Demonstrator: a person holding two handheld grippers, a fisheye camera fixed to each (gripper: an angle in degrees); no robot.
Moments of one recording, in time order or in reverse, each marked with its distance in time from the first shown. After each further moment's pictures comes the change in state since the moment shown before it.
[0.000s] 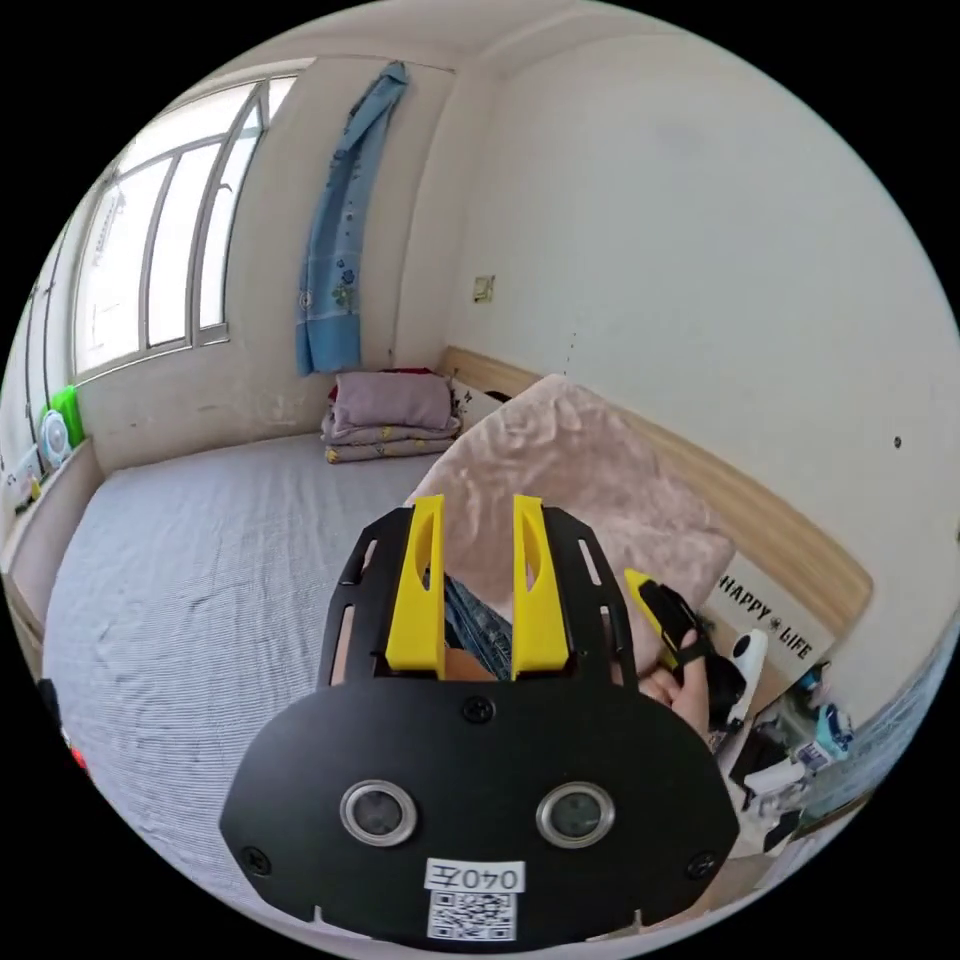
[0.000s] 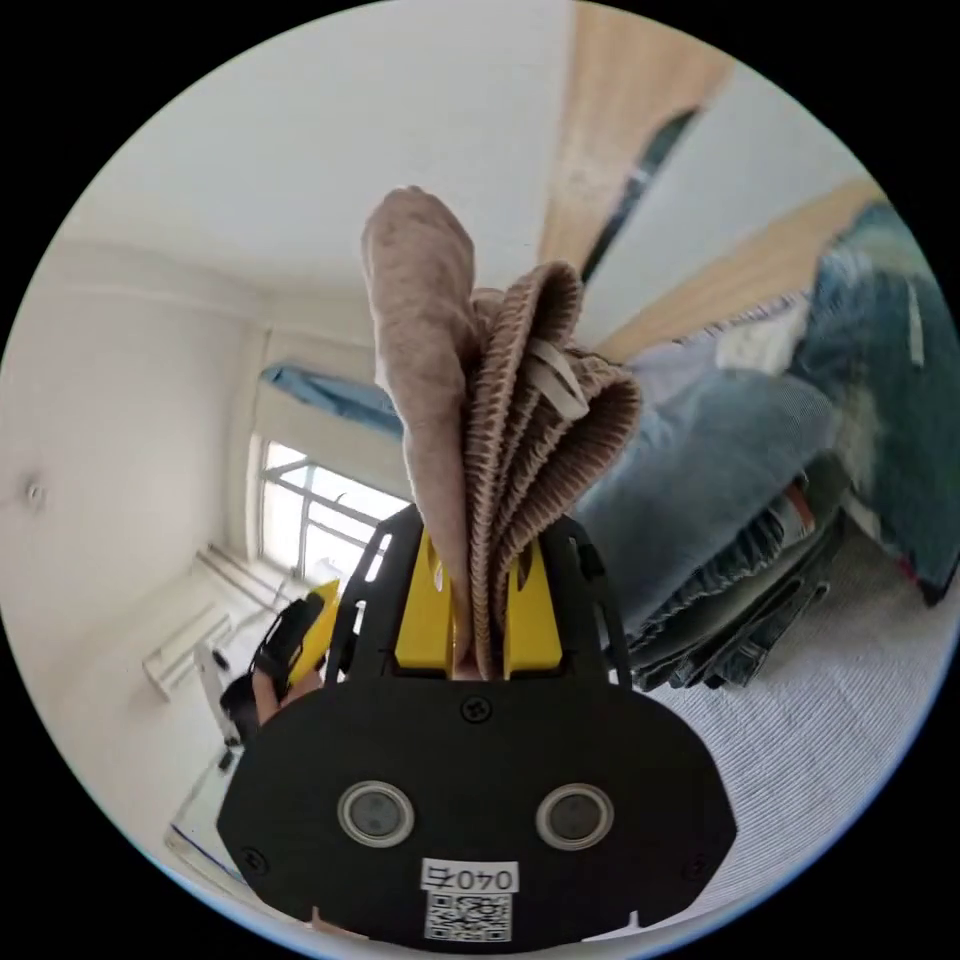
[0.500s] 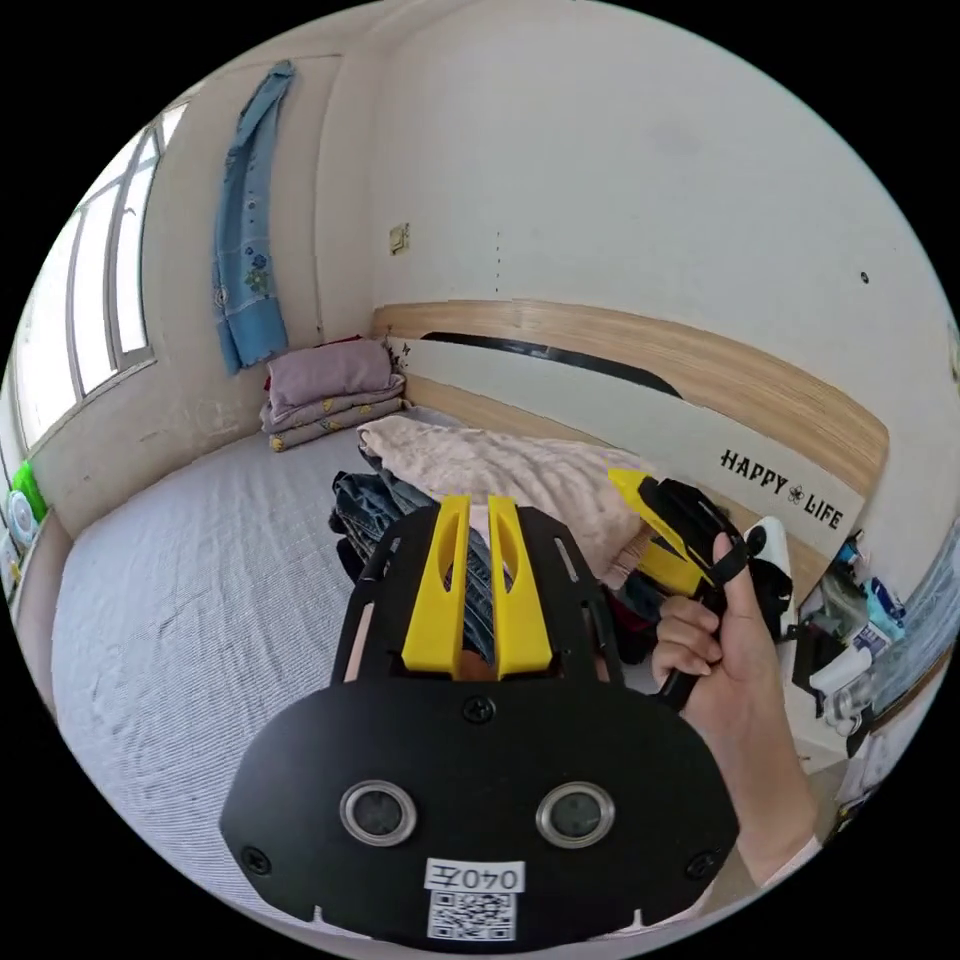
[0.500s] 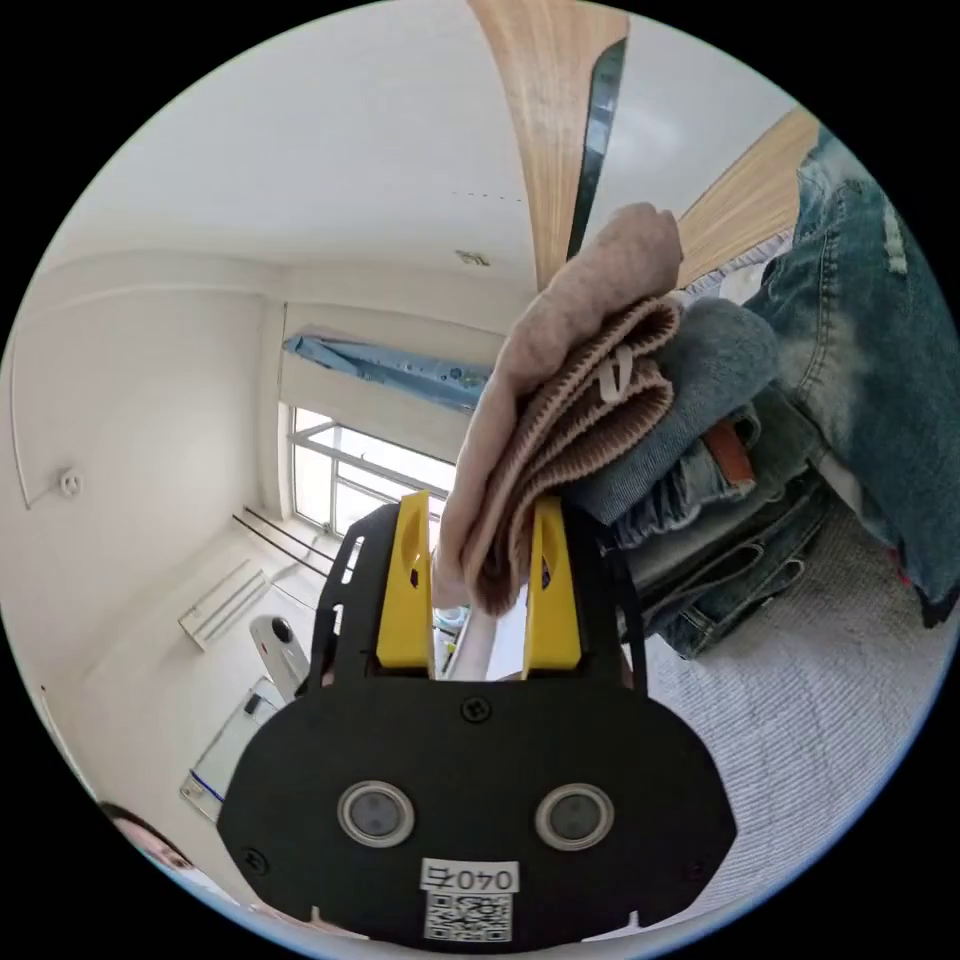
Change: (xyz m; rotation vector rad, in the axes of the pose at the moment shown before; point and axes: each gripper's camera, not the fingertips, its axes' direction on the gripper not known) left arm 0.049 0.124 0.061 -0.088 0.077 0.221; right arm 0.107 0.106 -0.024 -0.145 -0.110 0.014
